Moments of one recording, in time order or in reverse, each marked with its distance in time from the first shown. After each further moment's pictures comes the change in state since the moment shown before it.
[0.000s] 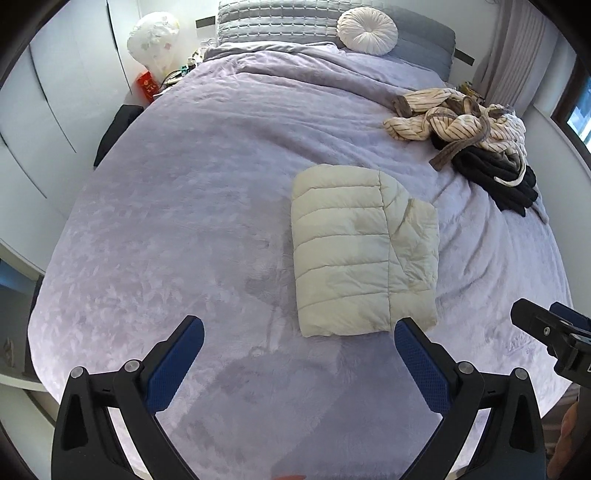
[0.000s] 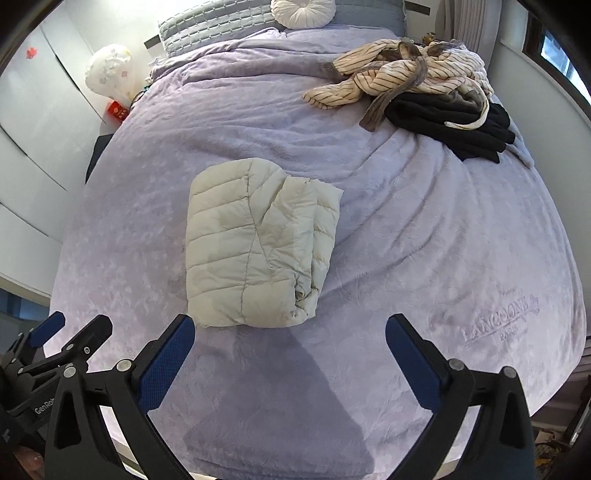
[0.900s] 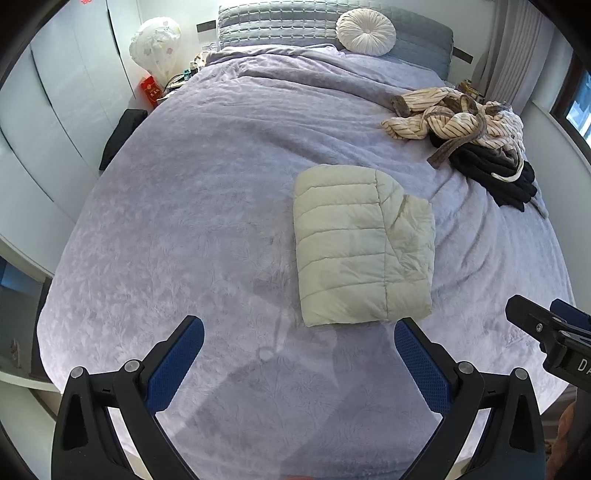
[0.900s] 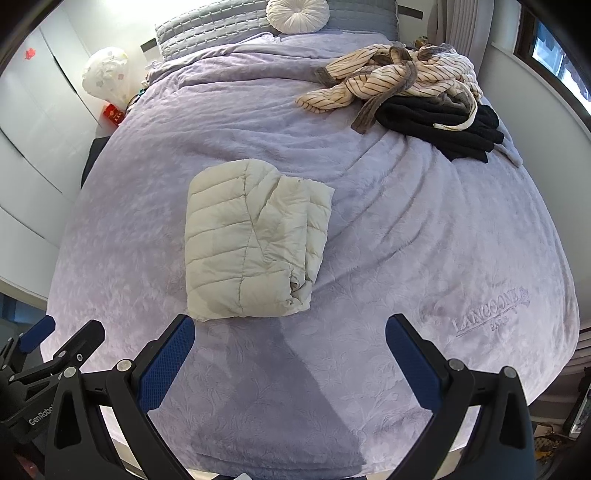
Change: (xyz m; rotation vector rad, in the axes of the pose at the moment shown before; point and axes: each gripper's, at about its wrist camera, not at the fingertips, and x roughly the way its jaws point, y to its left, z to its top) left arm -0.021 -0.007 -0.009 0.011 0.001 0.018; right arm -0.018 0.001 -0.013 0.007 -0.016 -0.029
